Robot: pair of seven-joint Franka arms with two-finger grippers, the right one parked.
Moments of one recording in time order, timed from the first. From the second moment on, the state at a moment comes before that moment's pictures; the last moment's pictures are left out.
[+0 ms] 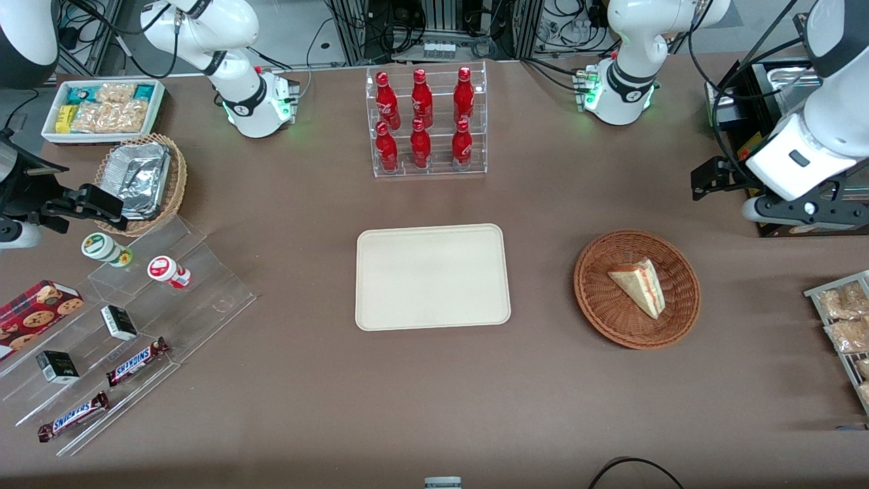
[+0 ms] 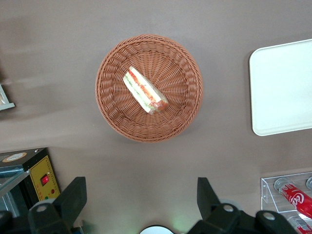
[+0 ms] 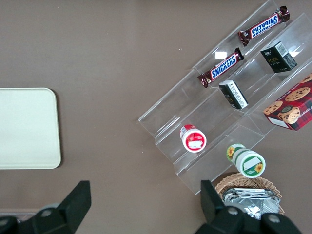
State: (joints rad) arm 0.06 0.02 -0.19 -1.56 0.01 1.49 0.00
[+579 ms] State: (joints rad) arm 0.06 0.04 -0.19 -1.63 0.01 1.55 0.00
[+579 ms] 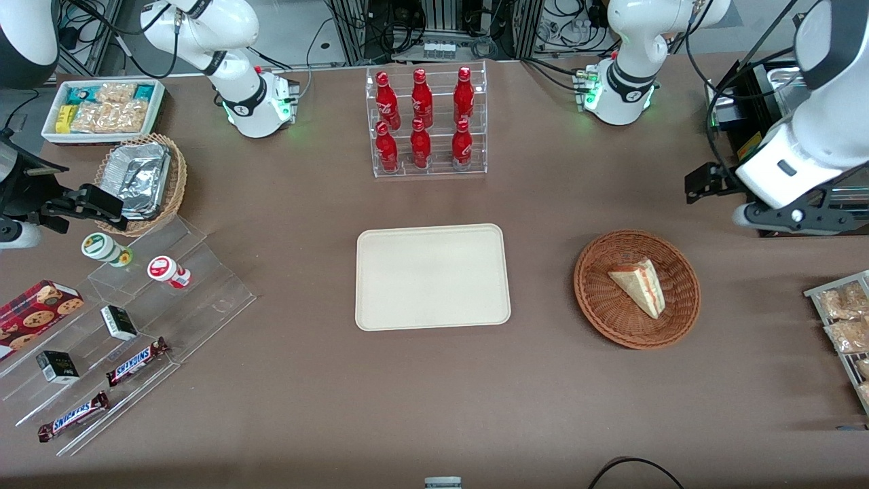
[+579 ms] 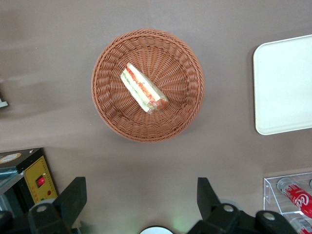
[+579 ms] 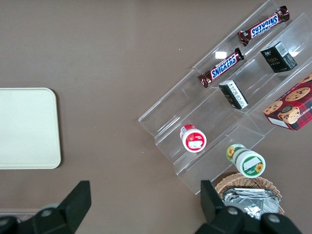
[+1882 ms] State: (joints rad) arm 0.06 0.12 -0.19 -2.04 0.01 2.10 -0.24
